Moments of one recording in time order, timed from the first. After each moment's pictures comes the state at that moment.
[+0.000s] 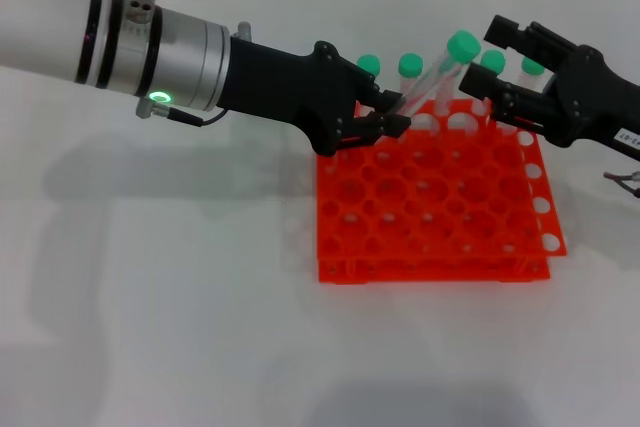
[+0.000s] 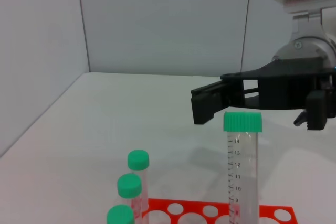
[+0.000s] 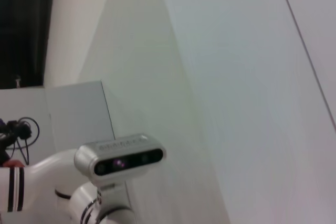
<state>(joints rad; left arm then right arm) -0.83 -2.06 1.06 0.66 1.94 1.45 -1.42 0.55 2.02 -0.85 -0.29 -1.37 -1.68 1.06</state>
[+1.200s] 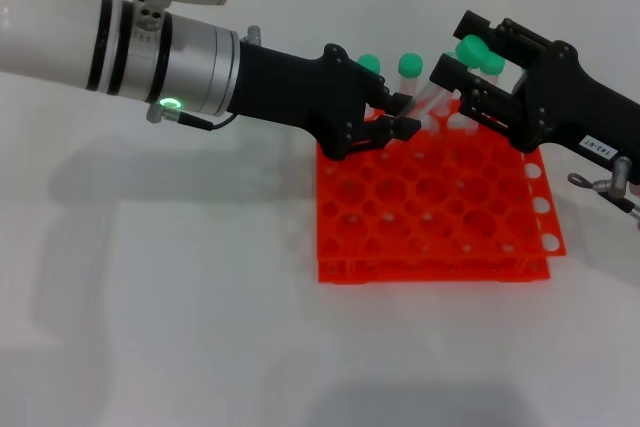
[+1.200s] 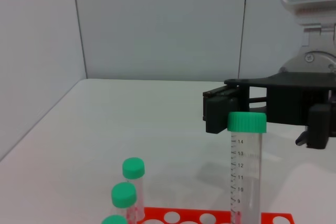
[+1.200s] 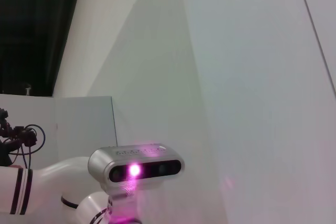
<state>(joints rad) -0.82 -2.08 1.07 0.66 1.93 1.44 -1.40 0.62 2.03 -0.85 -0.09 -1.32 -1.71 0.80</state>
